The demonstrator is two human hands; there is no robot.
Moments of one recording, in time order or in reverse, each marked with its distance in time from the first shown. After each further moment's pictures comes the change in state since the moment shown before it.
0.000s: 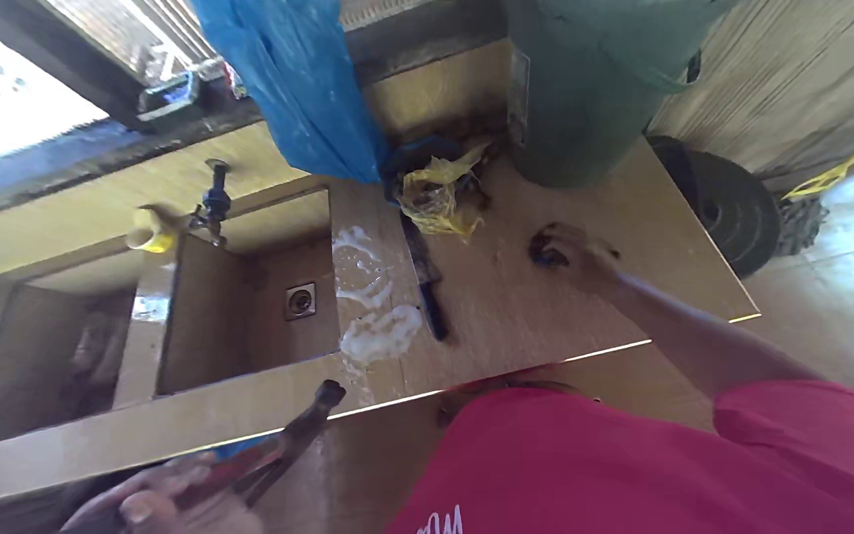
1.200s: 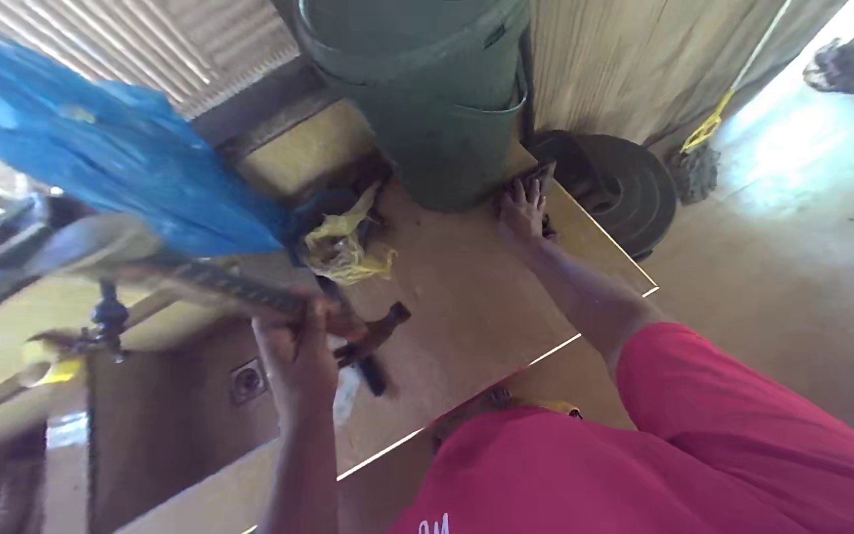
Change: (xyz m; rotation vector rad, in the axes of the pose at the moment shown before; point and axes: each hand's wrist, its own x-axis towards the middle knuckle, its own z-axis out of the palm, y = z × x) left_hand 0.038 -0.096 0.256 0.011 -0.574 -0.171; right_hand 0.054 0.056 -0.049 -0.179 0.164 0.694
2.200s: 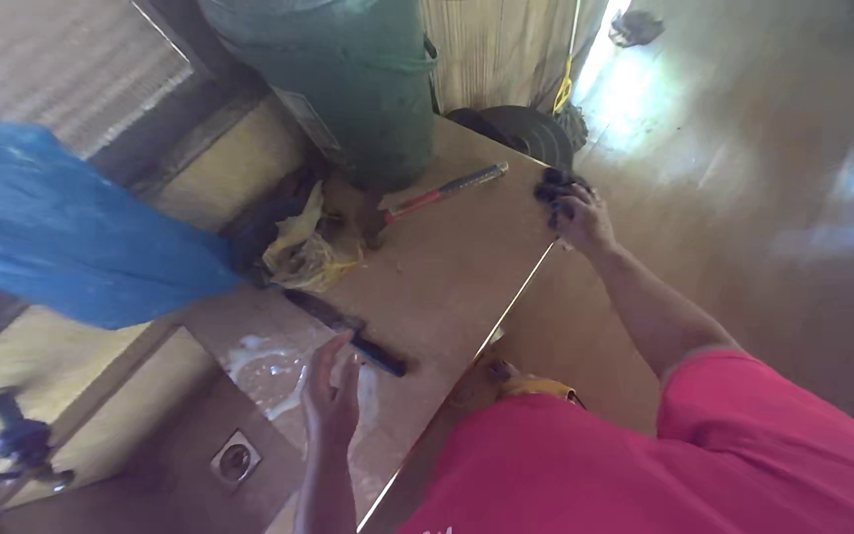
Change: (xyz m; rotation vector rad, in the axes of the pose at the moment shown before) left_hand -0.047 -0.060 -0.091 0.224 -0.528 -0.119; right_hand -0.227 0.099 -0.022 0.106 0.326 0.343
